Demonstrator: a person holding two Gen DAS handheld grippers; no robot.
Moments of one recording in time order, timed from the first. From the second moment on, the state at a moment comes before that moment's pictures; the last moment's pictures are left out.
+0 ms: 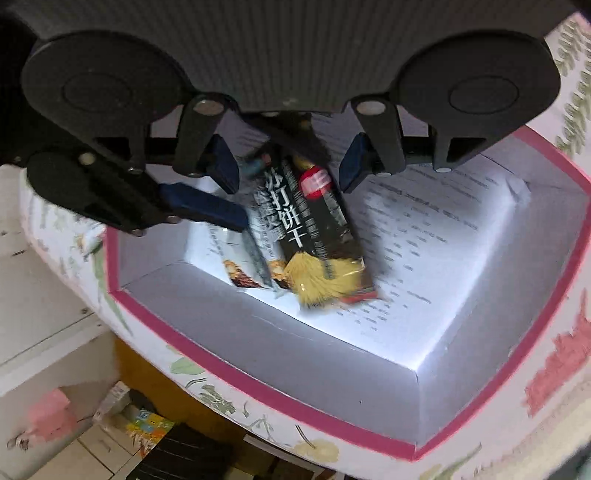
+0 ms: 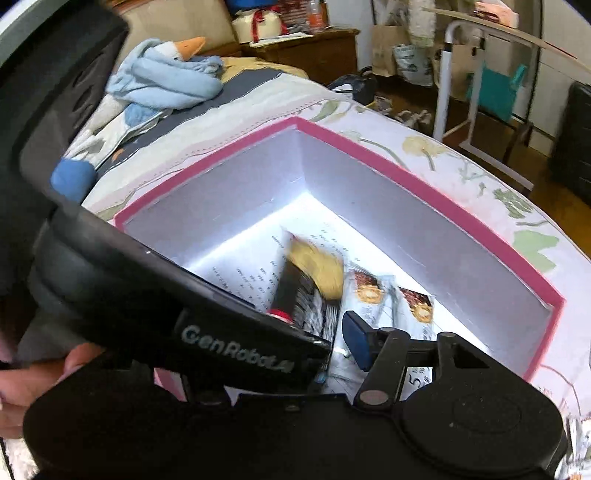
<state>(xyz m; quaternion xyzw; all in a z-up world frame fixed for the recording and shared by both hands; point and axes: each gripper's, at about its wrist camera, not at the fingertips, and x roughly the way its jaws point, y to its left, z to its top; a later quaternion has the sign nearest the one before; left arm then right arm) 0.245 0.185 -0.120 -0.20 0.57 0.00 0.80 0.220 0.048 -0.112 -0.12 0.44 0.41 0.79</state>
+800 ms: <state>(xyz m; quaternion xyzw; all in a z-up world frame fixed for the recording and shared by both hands) 0.182 0.095 0.011 -0.09 0.49 -0.17 0.85 0.163 -0.130 0.005 -0.07 0.41 0.30 0.86</state>
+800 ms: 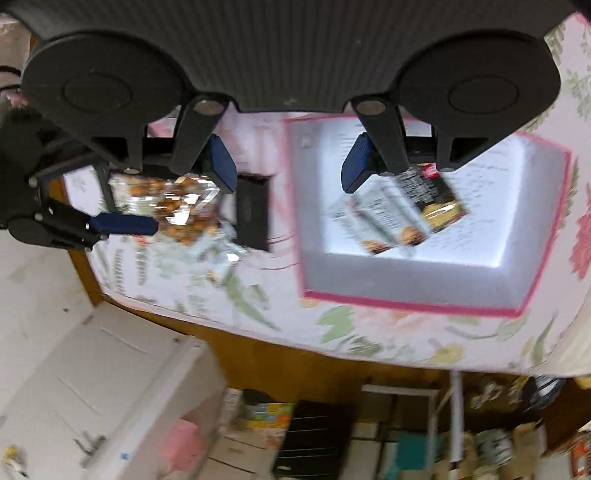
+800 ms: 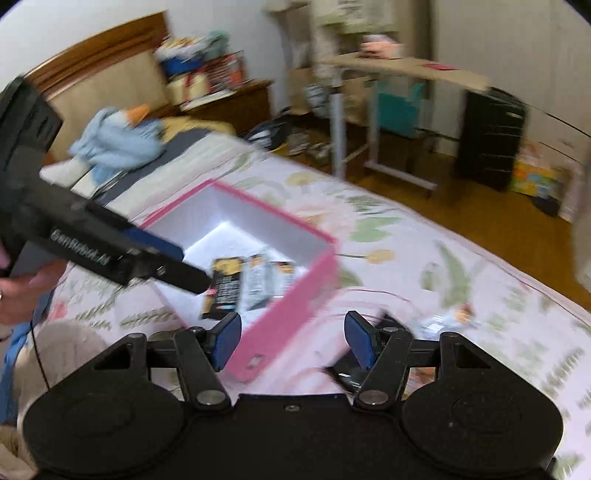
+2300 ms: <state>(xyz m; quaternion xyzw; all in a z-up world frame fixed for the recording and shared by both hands) 0.275 -0.069 -0.166 -0.16 0.63 -0.31 0.70 0.166 -0.182 -0.154 -0.10 0.44 0.14 0.88</state>
